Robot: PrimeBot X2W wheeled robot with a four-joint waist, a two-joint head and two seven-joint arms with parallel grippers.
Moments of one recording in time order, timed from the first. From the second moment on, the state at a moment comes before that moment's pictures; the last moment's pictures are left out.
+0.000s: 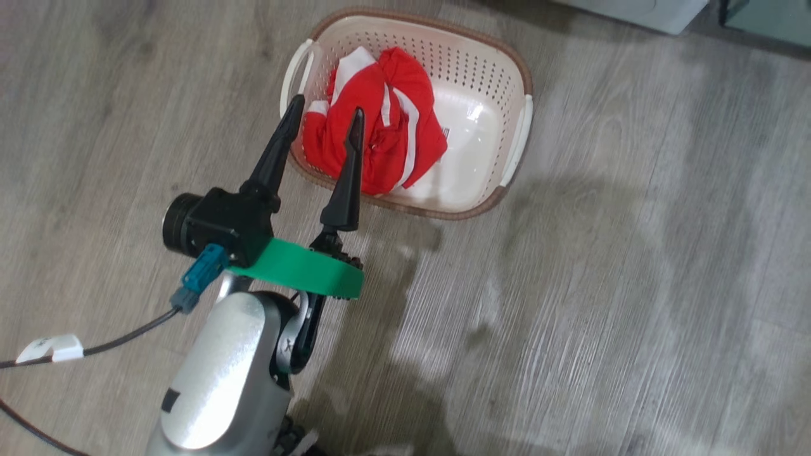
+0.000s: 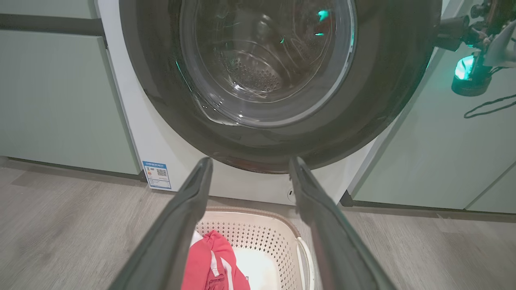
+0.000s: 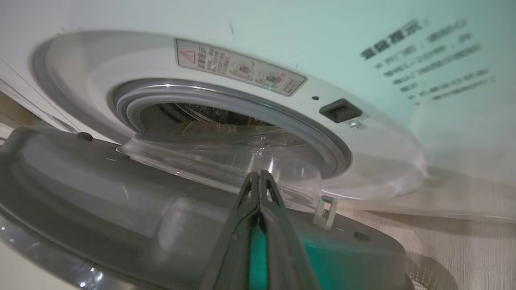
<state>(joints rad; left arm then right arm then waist) -0.39 0.04 -0.36 0.04 -0.29 0.09 -0.25 -1.41 -0.22 -0.24 0.93 0.89 0.13 0.60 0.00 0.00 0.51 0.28</state>
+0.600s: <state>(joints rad) -0.29 0.04 -0.35 0.07 -0.28 0.09 -0.25 -1.14 -0.19 -0.20 0.88 1.03 0.13 0.71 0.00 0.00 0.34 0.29</state>
